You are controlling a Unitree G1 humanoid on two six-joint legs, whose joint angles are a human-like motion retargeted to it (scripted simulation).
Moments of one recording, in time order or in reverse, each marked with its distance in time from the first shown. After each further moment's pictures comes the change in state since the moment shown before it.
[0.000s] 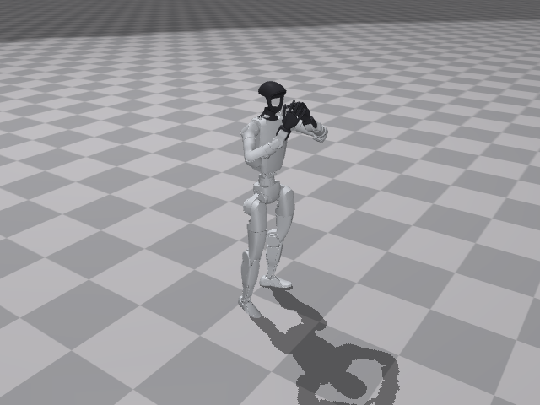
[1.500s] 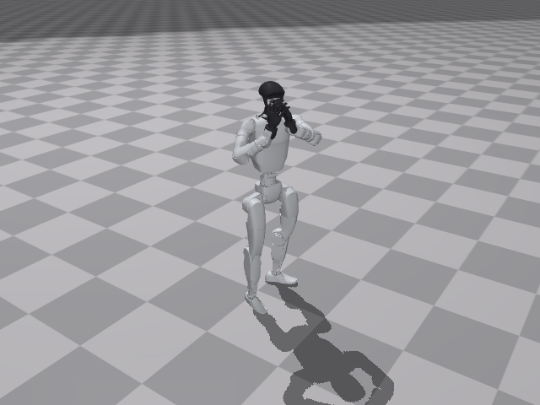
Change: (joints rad) left arm -0.176 -0.267 -0.144 0.265 -0.403 -0.008 0.097; right arm -0.058 -0.013 0.054 -0.024 -0.235 -0.010 -0.336; waist -0.080 0.020 -0.043; left_leg 0.038 0.068 0.192 0.021 0.012 0.013; right_leg -0.008 0.109 0.148 -0.096 0.043 0.001
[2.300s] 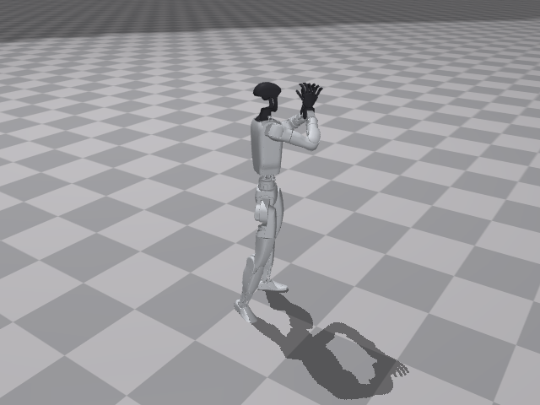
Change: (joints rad) left arm 0.199 0.140 0.167 -0.229 -0.330 0.000 -0.051; right arm -0.288 0.161 0.144 0.198 -0.407 0.166 -0.097; waist 0.580 -0.085 0.013; left_leg -0.154 -0.138 -0.770 -0.087 0.073 -0.060; right_leg 0.180 -0.208 -0.756 0.160 -0.119 -0.072
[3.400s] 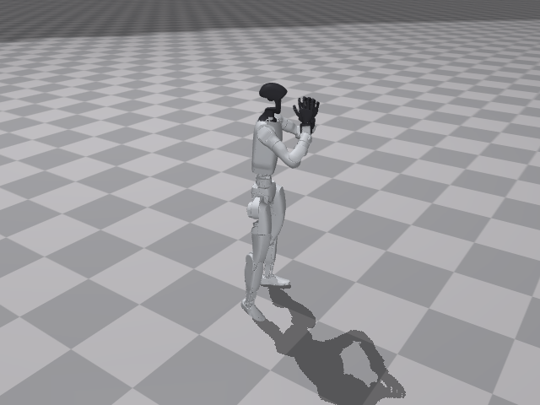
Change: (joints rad) left arm 0.131 -0.007 -0.032 -0.190 0.222 -0.093 0.051; right arm 0.187 -0.159 -0.063 -0.216 -0.316 -0.052 -0.035; waist -0.192 0.114 0.087; left_leg 0.025 0.064 0.209 0.006 -0.018 0.006; right_leg -0.134 0.036 0.244 -0.070 0.063 0.058
